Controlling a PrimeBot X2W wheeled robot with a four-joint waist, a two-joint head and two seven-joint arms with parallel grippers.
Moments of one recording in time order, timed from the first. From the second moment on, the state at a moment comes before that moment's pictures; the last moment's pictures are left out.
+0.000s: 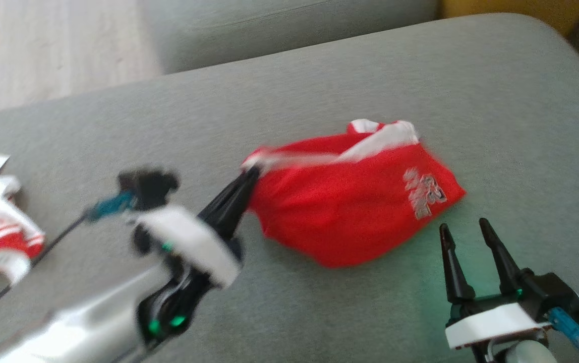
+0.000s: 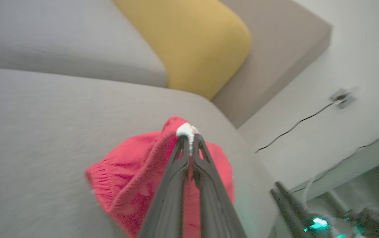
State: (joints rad) left arm -0.75 0.55 -1.26 0.01 -1.53 0.09 -0.20; right arm 0.05 -0.04 0.08 0.20 0.10 0.13 -0.26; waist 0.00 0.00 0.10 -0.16
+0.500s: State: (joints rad) left arm -0.71 0.66 -1.26 0.16 -1.33 0.17 -0.24; right arm -0.26 -0.17 0.24 0.40 0.38 0.13 -0.26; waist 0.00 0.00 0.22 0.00
